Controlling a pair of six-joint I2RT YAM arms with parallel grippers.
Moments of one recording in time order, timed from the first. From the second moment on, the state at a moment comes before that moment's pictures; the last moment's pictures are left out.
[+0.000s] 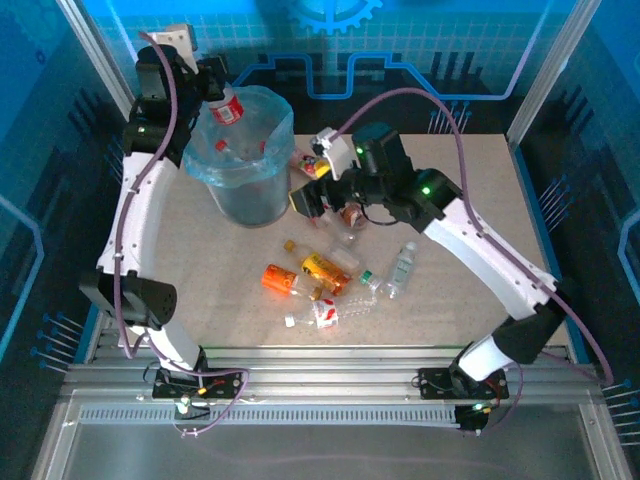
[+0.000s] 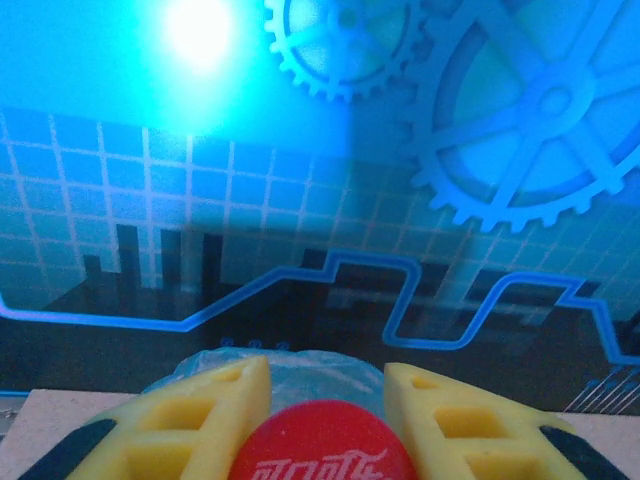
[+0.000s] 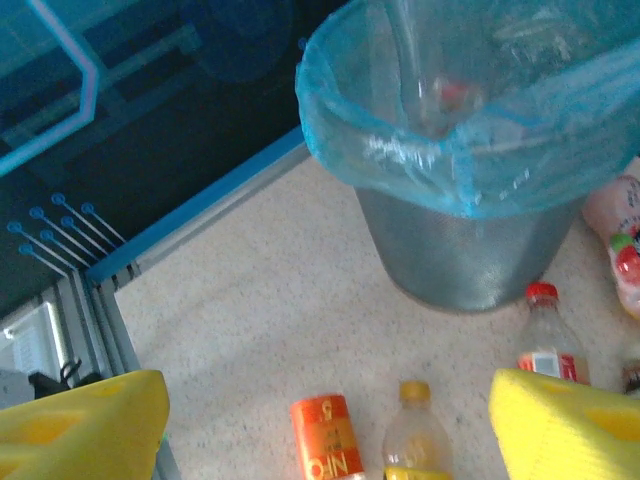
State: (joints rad) left arm -0.06 1.70 2.04 -0.48 -0.03 -0.22; right arm 0.74 1.56 1.78 -0.70 -0.26 0.13
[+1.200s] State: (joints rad) left arm -0.06 1.78 1.75 -0.42 -0.01 0.04; right arm 0.75 1.75 1.92 -0.83 -0.26 0.21
